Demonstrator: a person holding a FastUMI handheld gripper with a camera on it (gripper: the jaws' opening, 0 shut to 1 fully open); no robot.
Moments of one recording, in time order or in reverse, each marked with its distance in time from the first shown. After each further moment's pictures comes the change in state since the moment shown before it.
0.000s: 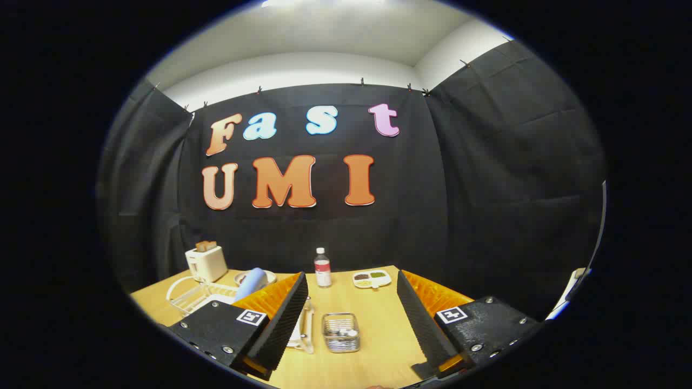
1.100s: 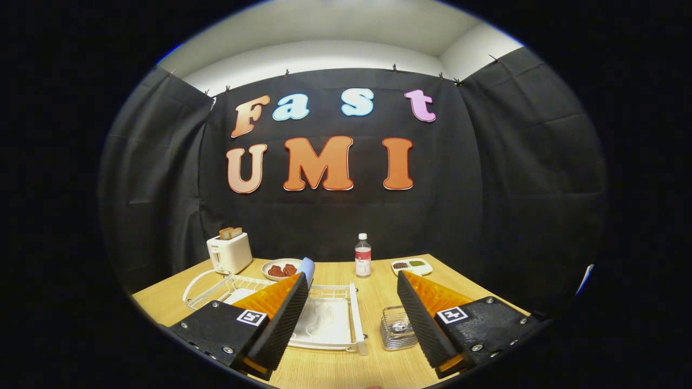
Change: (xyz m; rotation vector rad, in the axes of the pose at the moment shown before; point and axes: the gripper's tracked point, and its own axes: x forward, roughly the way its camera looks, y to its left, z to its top) arm 0.042 0.108 -0.046 -0.041 0.113 0.099
